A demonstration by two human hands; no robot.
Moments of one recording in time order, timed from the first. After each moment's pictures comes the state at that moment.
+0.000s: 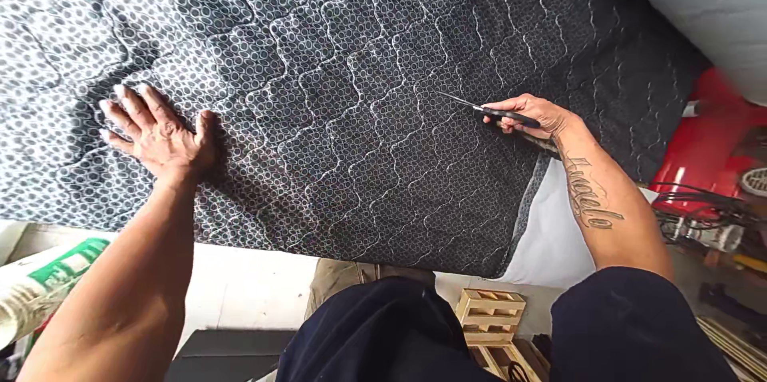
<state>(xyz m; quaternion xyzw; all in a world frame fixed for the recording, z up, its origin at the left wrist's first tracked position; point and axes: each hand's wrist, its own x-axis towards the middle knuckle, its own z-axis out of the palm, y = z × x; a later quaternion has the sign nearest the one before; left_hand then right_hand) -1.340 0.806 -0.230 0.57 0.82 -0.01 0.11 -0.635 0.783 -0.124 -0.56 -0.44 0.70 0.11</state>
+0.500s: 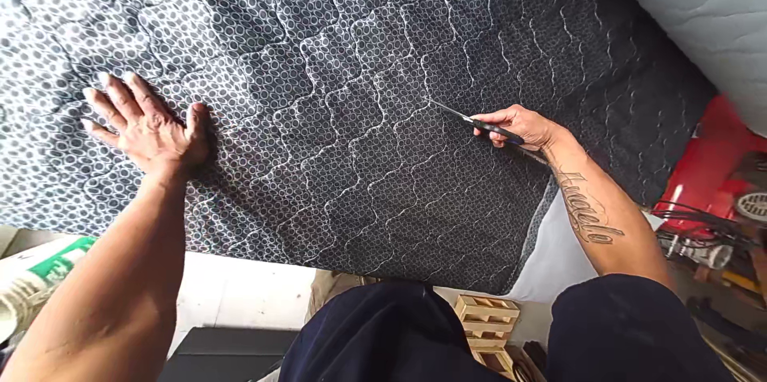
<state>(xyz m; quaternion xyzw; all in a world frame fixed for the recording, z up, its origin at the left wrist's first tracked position) -1.385 0.852 -0.236 0.56 0.82 0.00 0.10 -0.709 0.830 -0.128 -0.53 -0.43 0.72 0.09</state>
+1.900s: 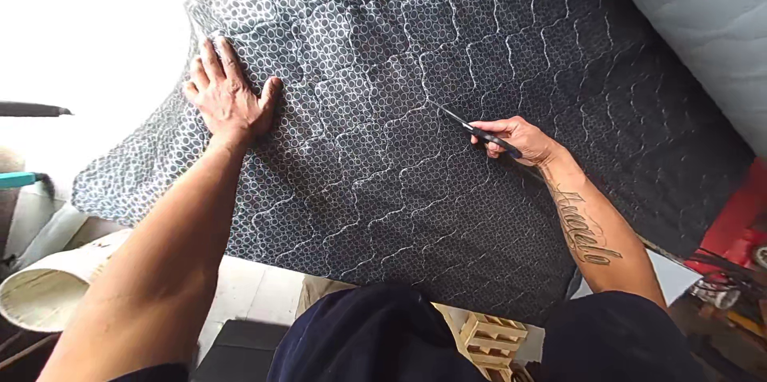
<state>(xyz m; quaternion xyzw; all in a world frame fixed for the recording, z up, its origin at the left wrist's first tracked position) -1.515 1.020 -0.222 0.62 0.77 0.01 0.14 -0.962 0.971 -0.128 -0.49 -0.46 0.73 0.13</state>
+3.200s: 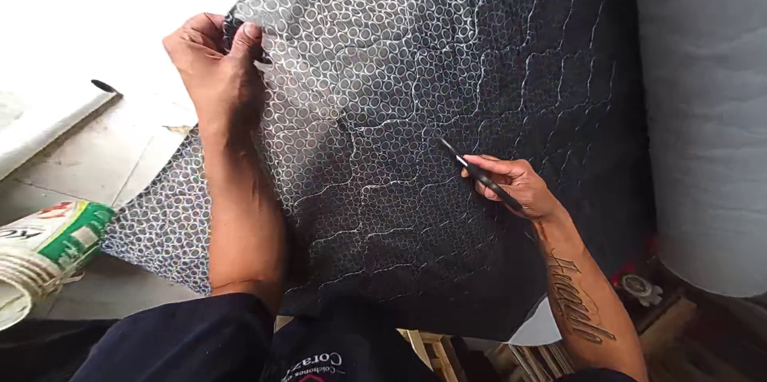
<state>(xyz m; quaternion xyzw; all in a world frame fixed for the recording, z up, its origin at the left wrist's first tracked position) -1.668 1.164 -0.253 0.36 0.67 0.50 0.41 -1.211 1.126 -0.128 -0.42 -0.47 0.76 0.13</state>
